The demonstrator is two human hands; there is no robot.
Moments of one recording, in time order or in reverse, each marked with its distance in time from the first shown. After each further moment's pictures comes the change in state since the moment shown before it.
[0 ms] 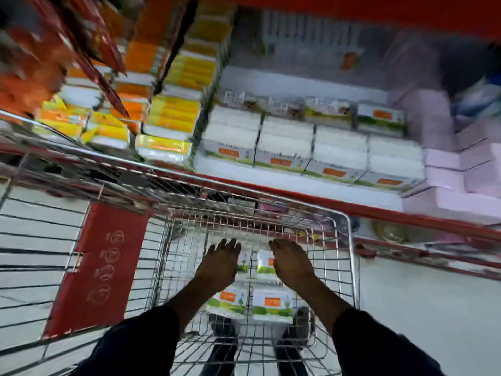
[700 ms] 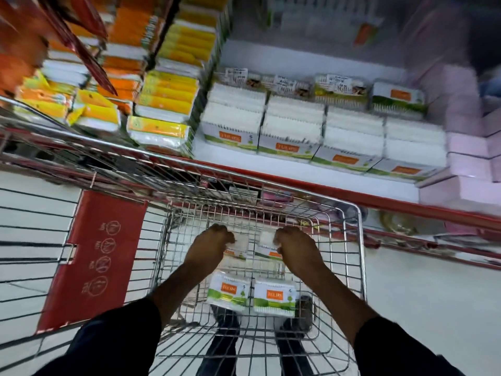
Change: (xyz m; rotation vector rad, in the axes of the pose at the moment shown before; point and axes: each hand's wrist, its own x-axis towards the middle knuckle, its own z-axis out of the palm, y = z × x) left_hand -0.002 -0.025 -0.021 -0.288 0.184 -0.027; right_hand -0.006 0.000 -0.026 0.250 0.098 0.040
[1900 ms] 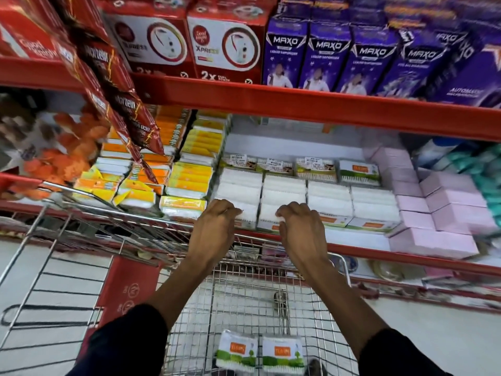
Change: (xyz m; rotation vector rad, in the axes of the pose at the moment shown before) left_hand 0.009 0.069 -0.201 0.047 0.578 0.213; right_hand 0.017 -0.077 -0.177 -0.076 0.595 0.089
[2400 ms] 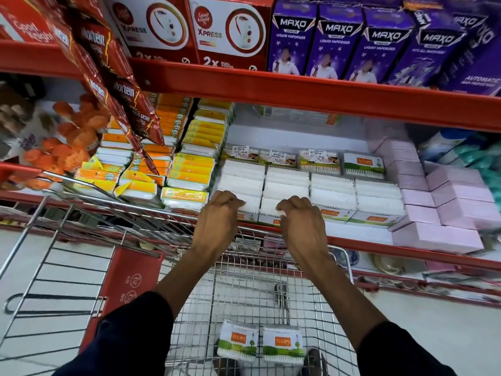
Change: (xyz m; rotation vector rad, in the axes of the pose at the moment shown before) left_hand 0.004 -0.005 0.015 -0.029 0.008 -0.025; right_hand 0.000 0.002 0.011 0.026 -0.009 0.008
